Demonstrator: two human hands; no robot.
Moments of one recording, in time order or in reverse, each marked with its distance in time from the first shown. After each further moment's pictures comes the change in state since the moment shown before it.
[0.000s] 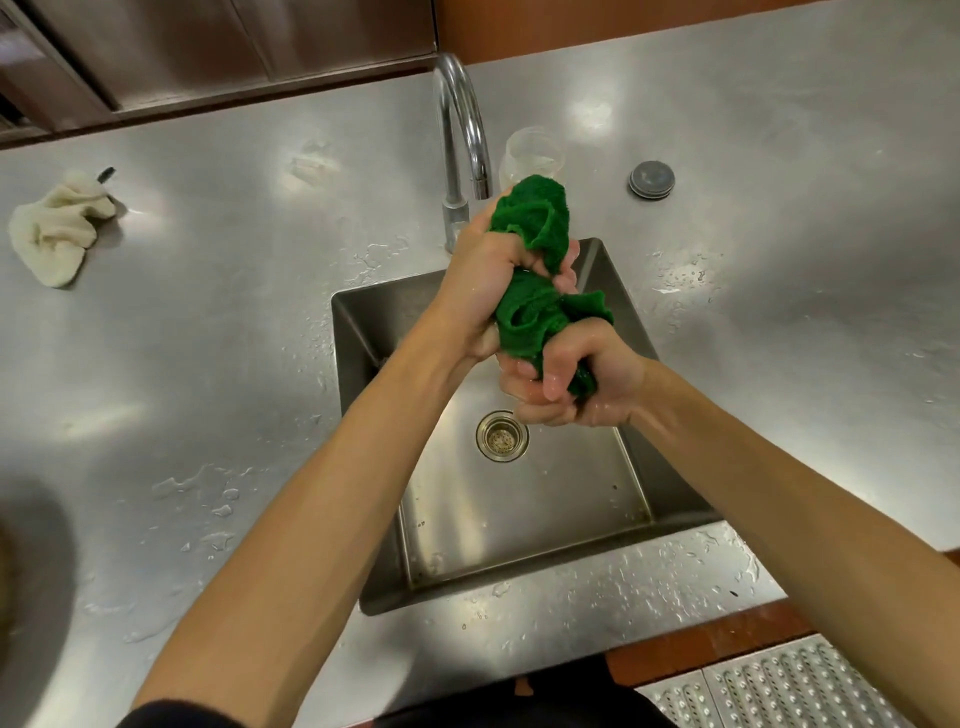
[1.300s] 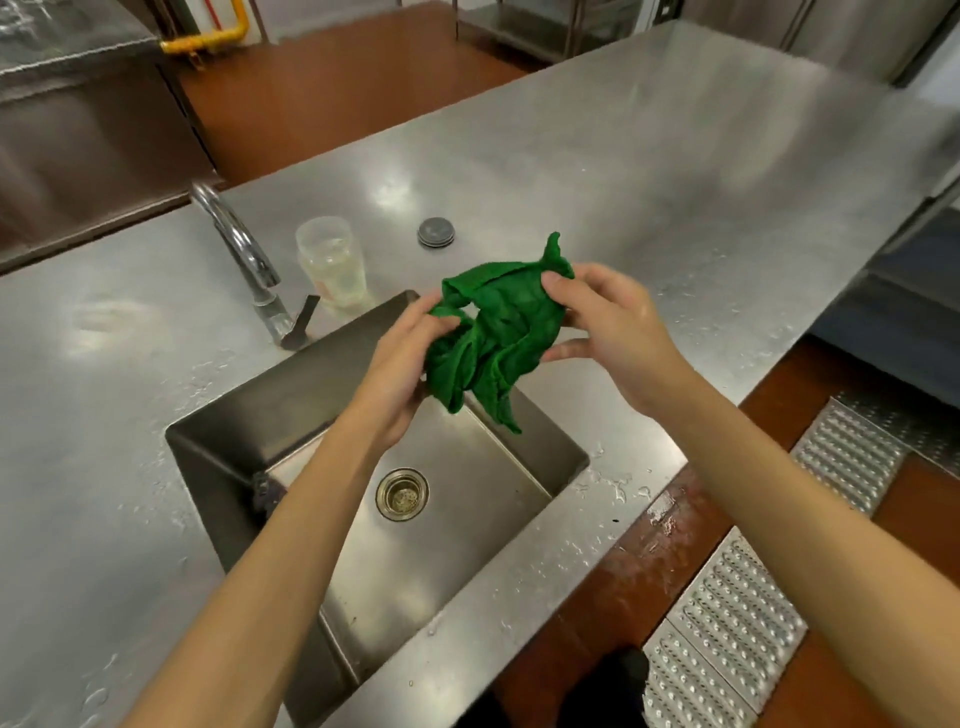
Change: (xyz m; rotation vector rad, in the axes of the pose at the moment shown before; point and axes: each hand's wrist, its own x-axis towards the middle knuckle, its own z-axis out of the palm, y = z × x) left_hand -0.016 -0.067 0.044 0.490 -0.192 -0.142; right_hand -0.172 0.018 0.039 -0.215 1.297 -0.700
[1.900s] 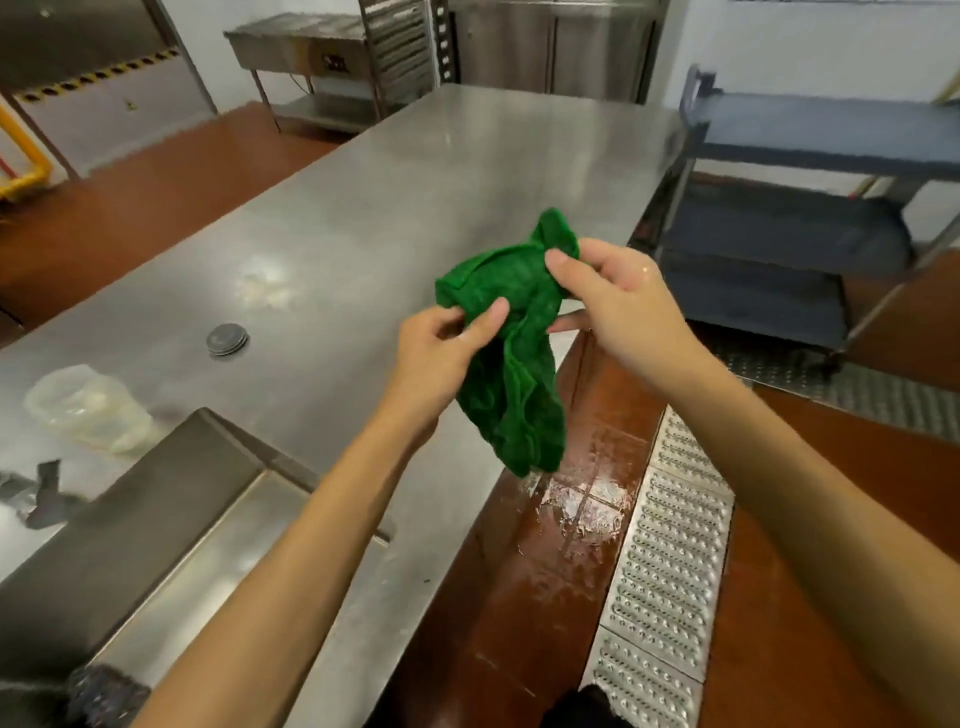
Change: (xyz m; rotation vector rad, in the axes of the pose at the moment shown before) left_hand 0.016 -0.014 0.343 0.207 -0.311 0.291; right_hand -0.076 -0.052 -0.295 -0.108 0.314 -0.299
